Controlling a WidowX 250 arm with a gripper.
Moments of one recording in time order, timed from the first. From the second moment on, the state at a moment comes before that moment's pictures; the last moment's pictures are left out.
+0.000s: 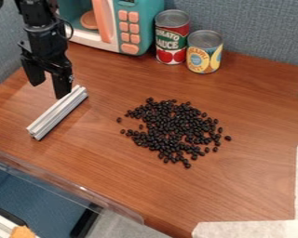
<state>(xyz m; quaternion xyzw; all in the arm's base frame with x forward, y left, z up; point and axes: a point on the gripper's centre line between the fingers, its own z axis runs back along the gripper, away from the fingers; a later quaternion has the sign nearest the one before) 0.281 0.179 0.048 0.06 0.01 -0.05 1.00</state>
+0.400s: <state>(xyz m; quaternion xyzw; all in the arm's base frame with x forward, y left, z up) 0.279 0.179 0.032 0.07 0.02 -0.05 1.00</state>
